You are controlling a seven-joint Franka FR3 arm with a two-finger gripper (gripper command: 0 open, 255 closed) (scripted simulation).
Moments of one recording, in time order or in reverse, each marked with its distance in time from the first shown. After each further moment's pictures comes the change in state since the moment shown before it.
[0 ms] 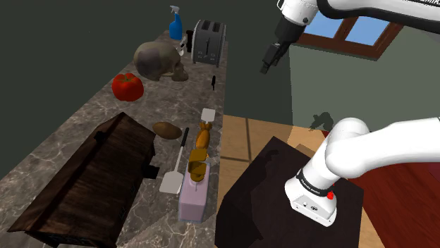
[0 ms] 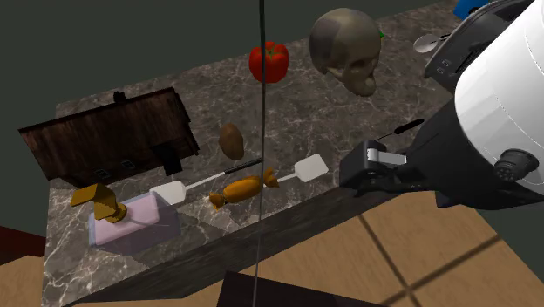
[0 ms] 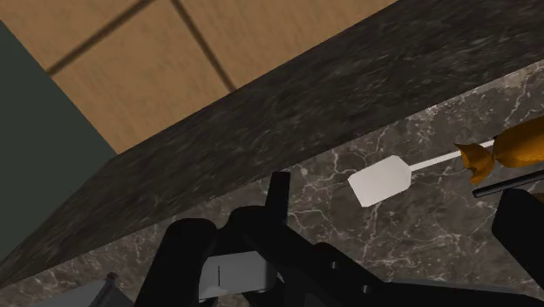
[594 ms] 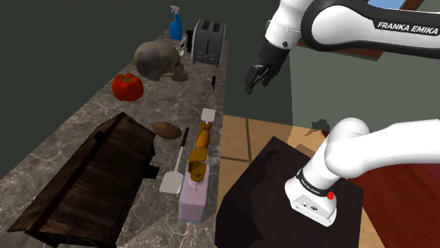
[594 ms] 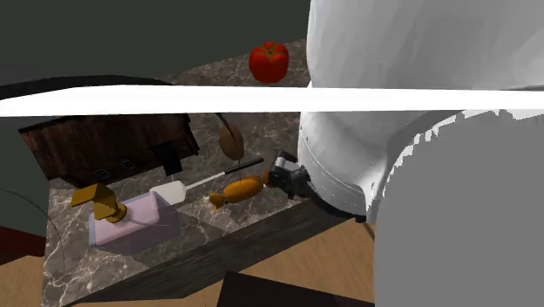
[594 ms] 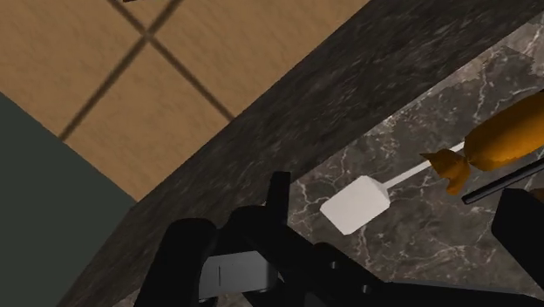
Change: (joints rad) arm -0.016 -0.017 0.187 -0.125 0.102 0.086 0.328
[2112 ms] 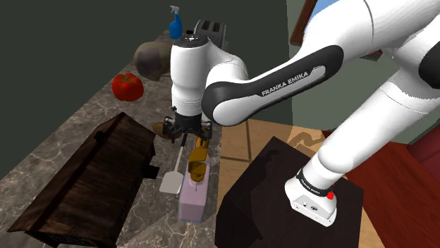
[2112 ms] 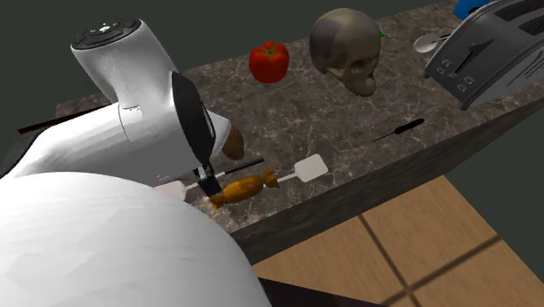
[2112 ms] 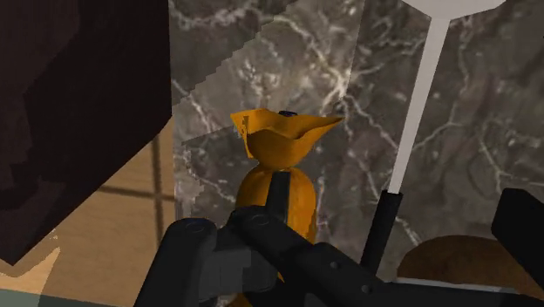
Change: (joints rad) arm -0.243 0.736 0.713 0.253 -0.084 0.373 1.265
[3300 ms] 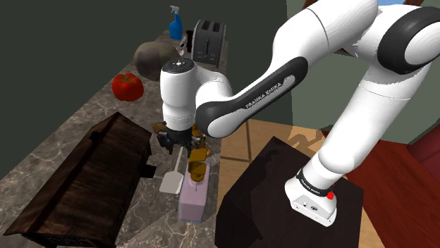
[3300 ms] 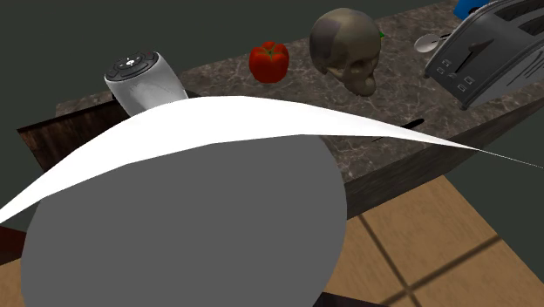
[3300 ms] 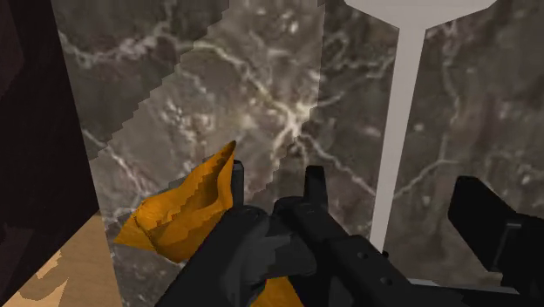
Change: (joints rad) arm 0.022 0.228 0.003 0.031 -0.224 0.095 0.249
